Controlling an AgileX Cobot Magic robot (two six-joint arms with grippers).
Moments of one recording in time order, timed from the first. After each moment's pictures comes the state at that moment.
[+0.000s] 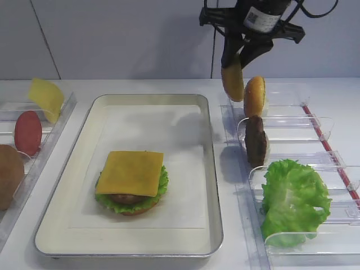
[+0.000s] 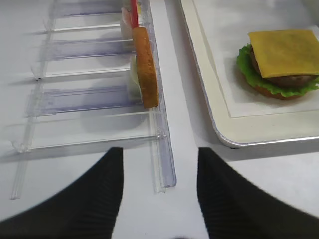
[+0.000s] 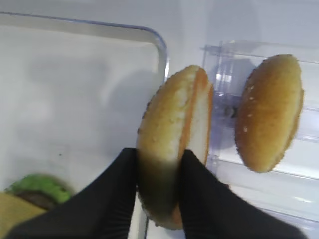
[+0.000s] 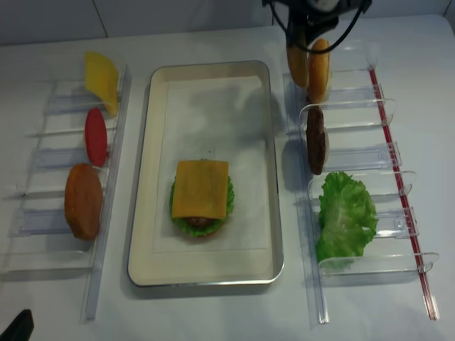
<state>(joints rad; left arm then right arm) -0.07 -0.02 -0.49 -0.03 1.18 0.03 0.31 1.97 -1.90 0.23 1.24 0.17</state>
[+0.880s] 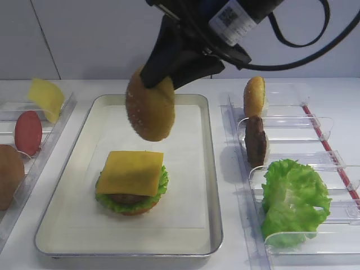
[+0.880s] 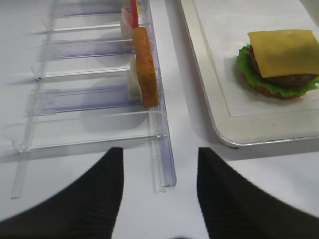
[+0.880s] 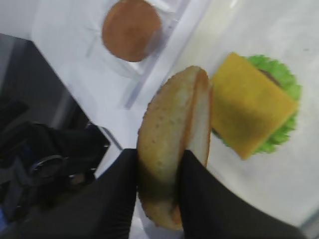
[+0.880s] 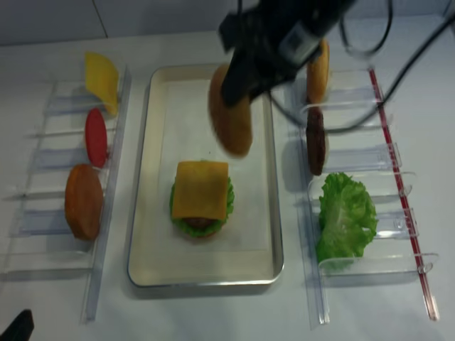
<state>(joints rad) -0.07 -0.02 -0.49 -0.03 1.18 0.03 0.44 1.66 -1.51 0.80 1.24 -0.26</state>
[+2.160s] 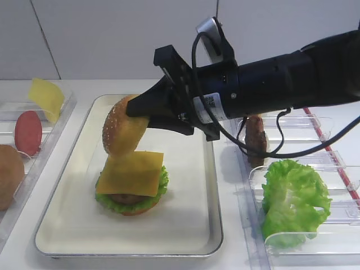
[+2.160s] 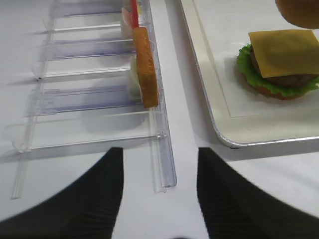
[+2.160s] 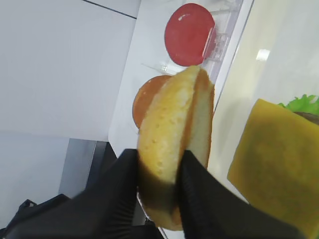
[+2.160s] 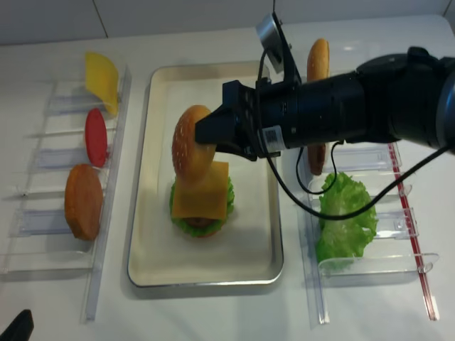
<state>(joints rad) -0.07 -0.02 -0.49 -0.03 1.18 0.03 0.46 1.65 -0.92 1.73 0.88 -0.96</state>
